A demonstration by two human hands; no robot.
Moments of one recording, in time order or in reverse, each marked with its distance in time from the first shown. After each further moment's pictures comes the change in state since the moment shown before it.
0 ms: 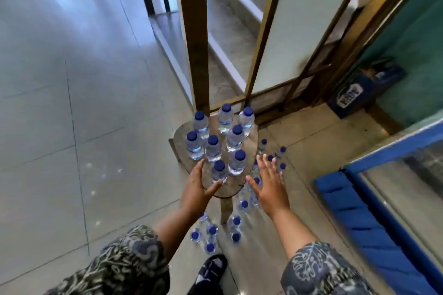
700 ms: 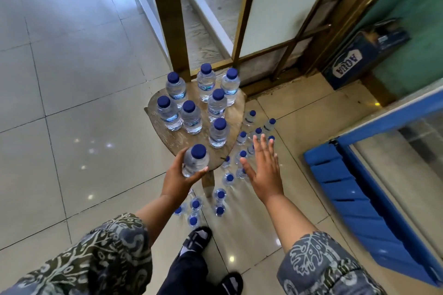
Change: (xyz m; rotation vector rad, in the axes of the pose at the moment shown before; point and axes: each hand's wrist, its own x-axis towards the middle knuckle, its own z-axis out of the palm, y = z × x) left_hand 0.001 -0.042 0.057 -0.241 0.016 -0.064; right_hand -0.005 0.061 0.018 0.019 0.030 -0.050
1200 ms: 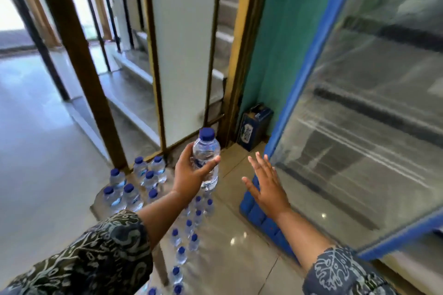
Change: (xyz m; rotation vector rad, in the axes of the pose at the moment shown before) left_hand -0.152 0.289 0.073 -0.253 -0.240 0.582; right_hand -0.165 -0.012 -0.270 -0.089 0.425 -0.022
